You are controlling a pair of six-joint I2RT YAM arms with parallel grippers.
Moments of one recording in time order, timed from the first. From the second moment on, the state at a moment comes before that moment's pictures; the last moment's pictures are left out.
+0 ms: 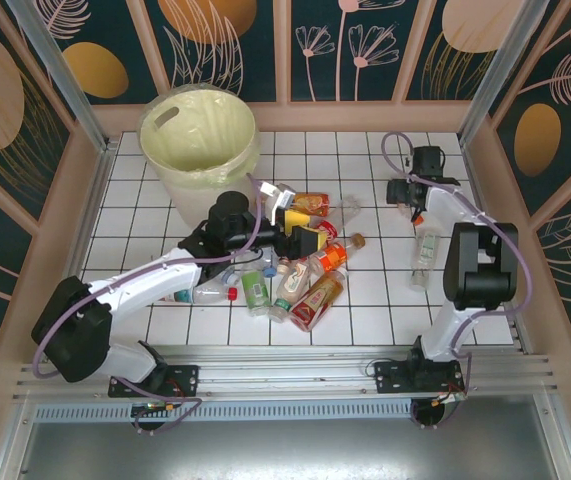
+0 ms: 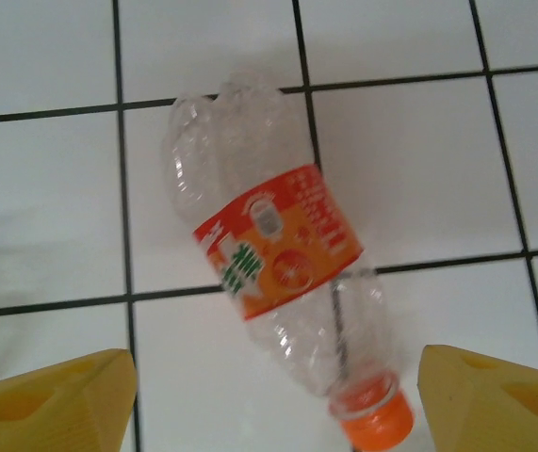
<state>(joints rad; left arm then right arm) -0.75 1.43 0.90 0.36 0.60 -0.54 0.01 1.81 1.25 -0.39 0.10 0.01</state>
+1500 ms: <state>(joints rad) -0.75 1.55 0.93 0.43 0.58 -0.62 0.03 1.86 1.20 -0.29 0.08 -0.01</state>
